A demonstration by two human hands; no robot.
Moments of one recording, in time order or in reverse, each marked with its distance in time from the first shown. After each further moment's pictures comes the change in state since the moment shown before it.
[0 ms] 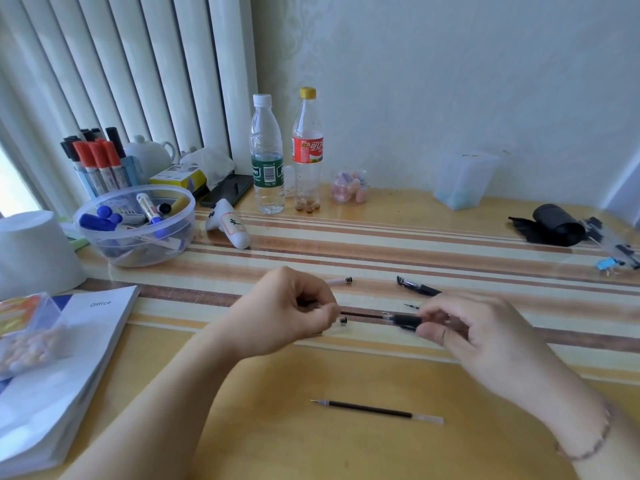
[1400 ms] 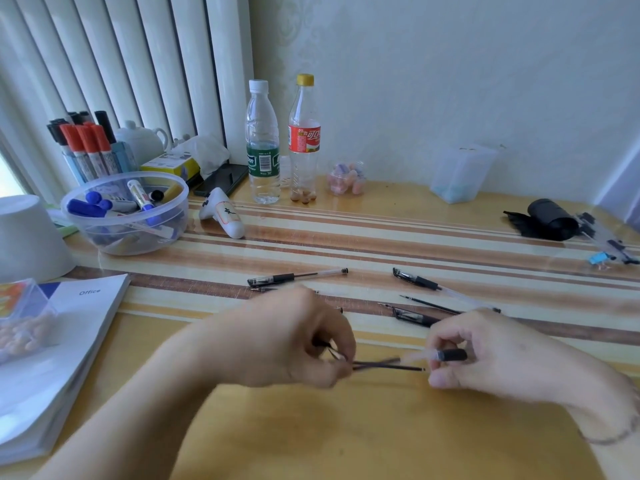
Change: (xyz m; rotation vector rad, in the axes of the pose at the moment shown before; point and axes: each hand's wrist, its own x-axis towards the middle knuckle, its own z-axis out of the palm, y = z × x) left_hand -0.022 0.037 0.001 0.292 -0.303 0.156; right_hand -0.004 -0.001 -0.018 0.070 -0.541 0.158
